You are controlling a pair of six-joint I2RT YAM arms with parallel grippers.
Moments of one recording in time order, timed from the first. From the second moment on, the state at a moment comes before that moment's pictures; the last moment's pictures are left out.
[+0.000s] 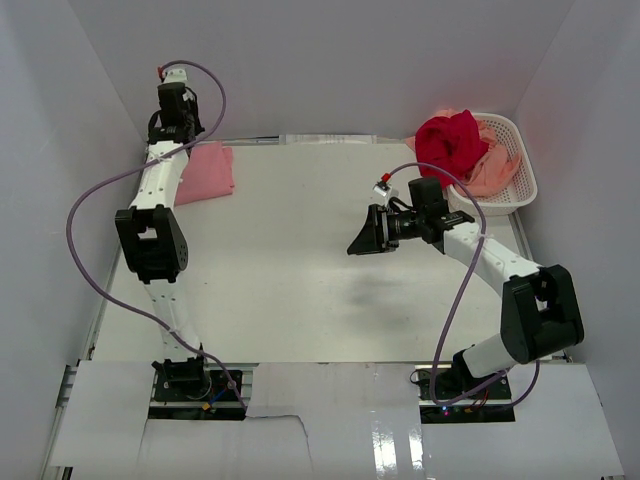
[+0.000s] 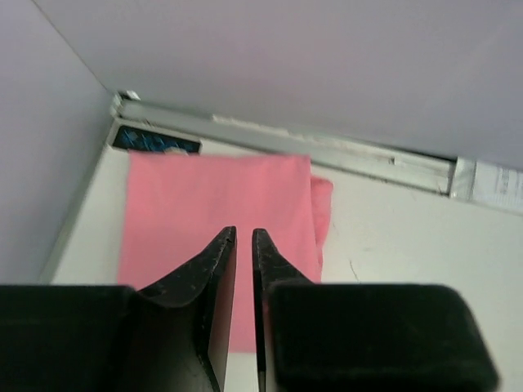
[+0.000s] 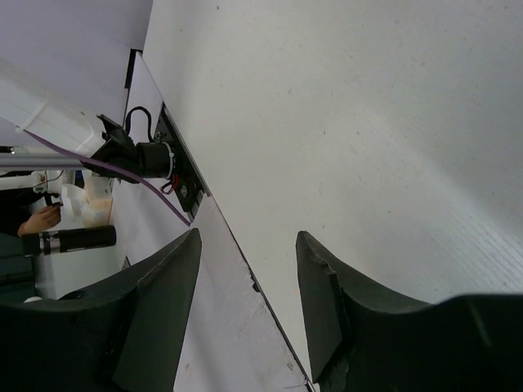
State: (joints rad) left arm 0.03 2.12 2.05 -0.28 -0.24 -0.03; right arm 0.38 1.48 0.98 -0.27 -0.92 0.38
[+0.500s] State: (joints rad) left arm 0.06 2.28 2.00 -0.54 -0.07 -0.33; right arm 0.38 1.41 0.90 -0.19 -0.93 0.42
